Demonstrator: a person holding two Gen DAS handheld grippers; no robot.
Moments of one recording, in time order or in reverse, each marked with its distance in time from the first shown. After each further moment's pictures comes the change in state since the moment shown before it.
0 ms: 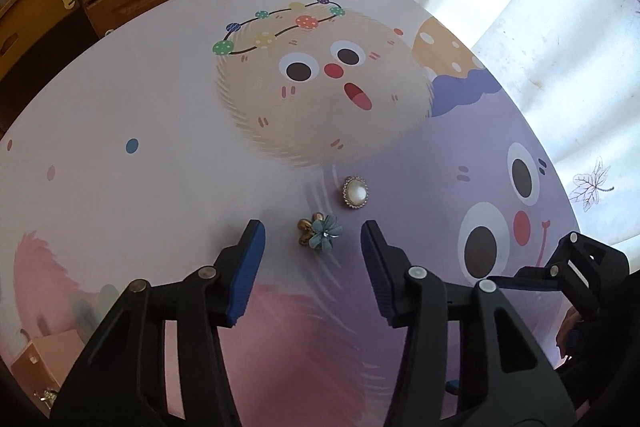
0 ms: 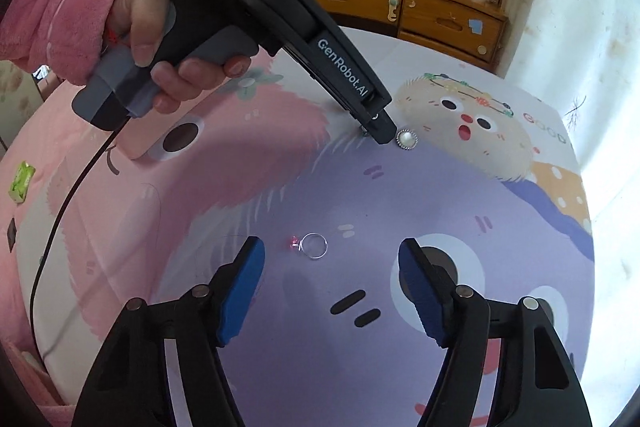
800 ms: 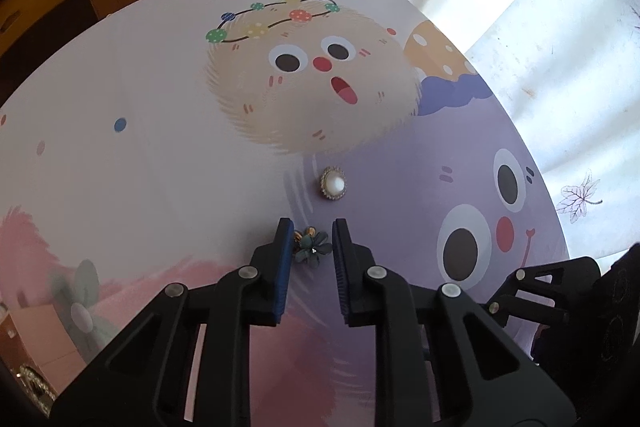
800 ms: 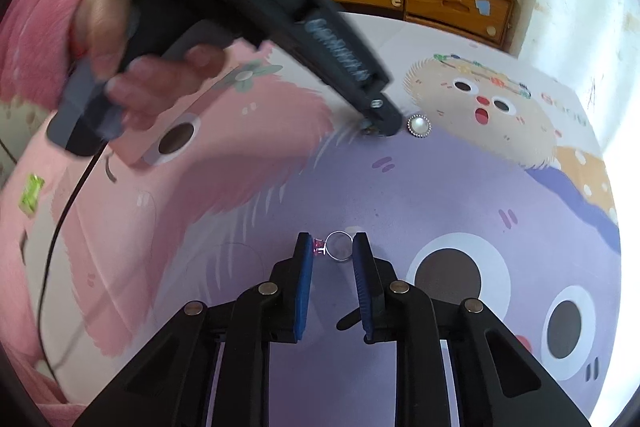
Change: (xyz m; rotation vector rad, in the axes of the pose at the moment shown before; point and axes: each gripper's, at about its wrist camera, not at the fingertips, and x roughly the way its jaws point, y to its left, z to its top) left arm -0.008 -0.010 -0.007 -0.088 0.026 -0.029; right arm 0.031 -0.027 0.012 0.083 0.050 0.085
